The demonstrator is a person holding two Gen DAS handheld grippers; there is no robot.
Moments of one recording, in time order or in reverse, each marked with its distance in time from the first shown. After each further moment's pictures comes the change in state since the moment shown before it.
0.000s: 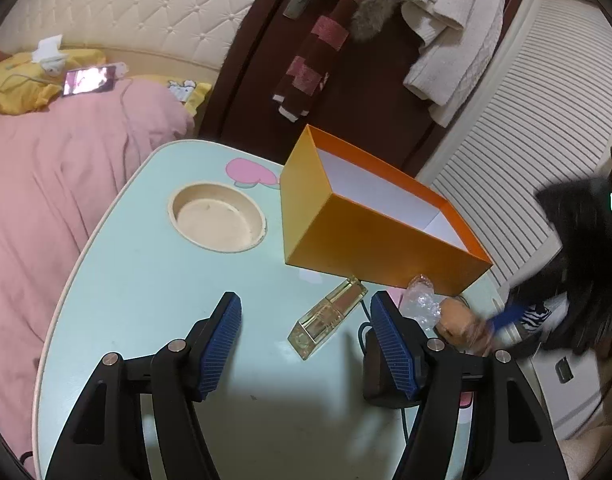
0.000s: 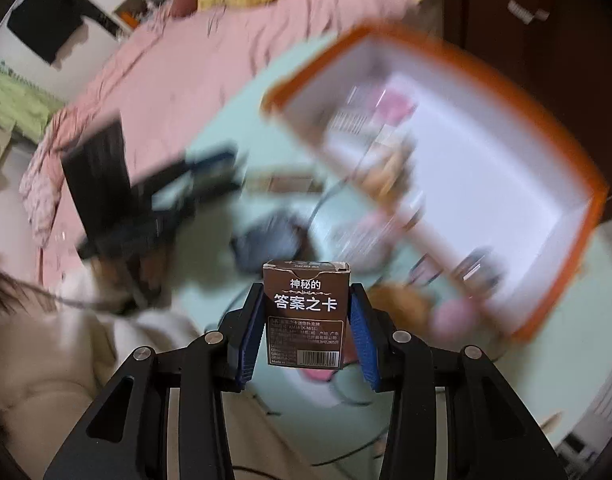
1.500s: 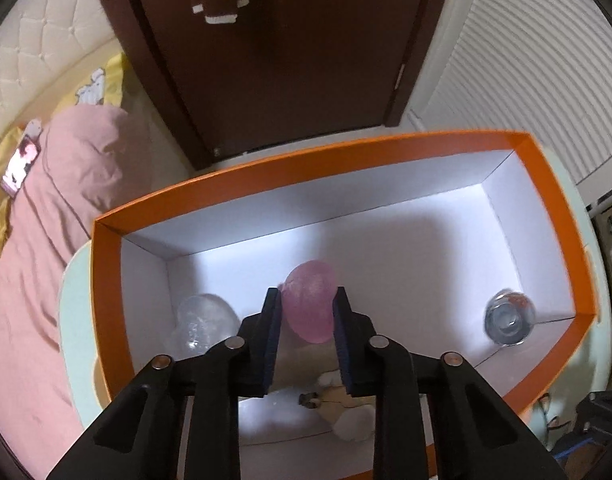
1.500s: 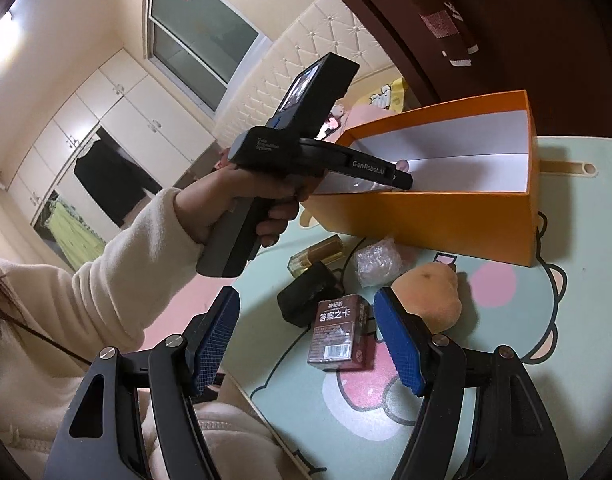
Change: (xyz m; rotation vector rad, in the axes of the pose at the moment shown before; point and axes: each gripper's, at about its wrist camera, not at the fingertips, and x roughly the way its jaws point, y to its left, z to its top) left arm 0.172 -0.116 0.111 0.353 0.557 0.275; right arm -0.023 -0.031 -0.110 0.217 -0.726 0.311
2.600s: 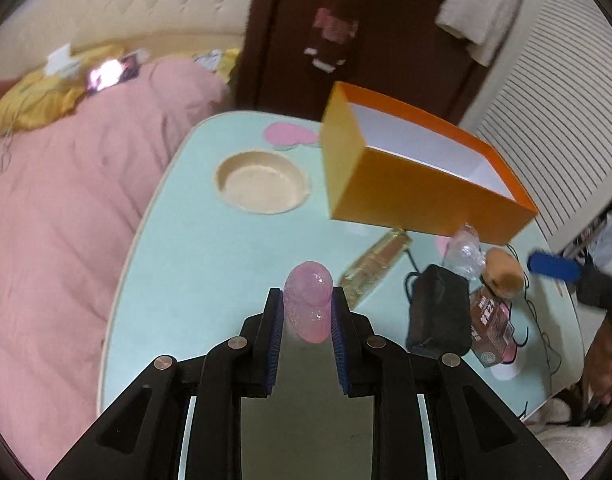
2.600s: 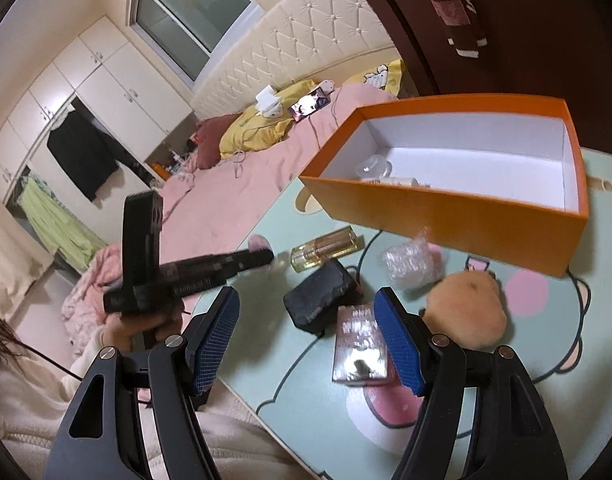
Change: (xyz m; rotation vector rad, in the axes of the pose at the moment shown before) left arm -0.058 0.084 -0.205 -0.283 -0.334 -0.078; right arm 0.039 0.042 0.016 -0.052 0.101 -0.132
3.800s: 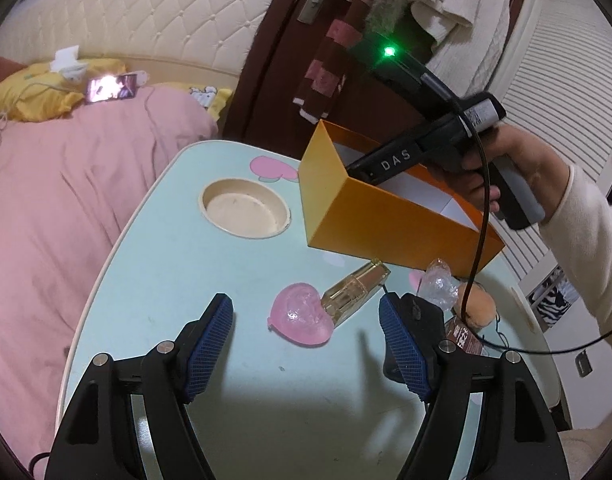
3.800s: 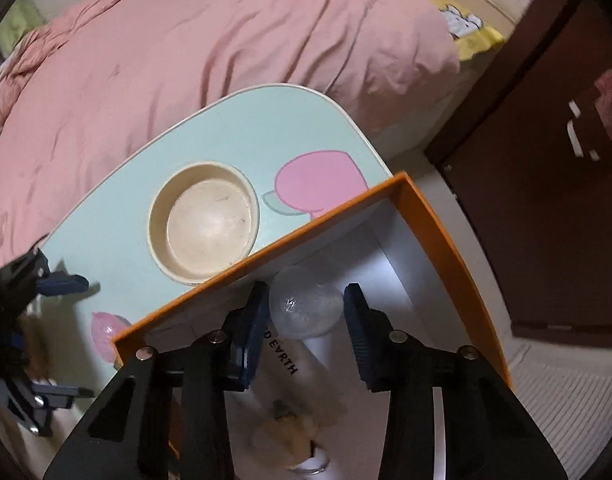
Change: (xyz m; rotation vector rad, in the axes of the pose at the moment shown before) left arm -0.007 0.019 -0.024 -0.102 -0.215 -0.128; right arm 0.201 -0.004 0.145 -0.553 0.648 -0.358
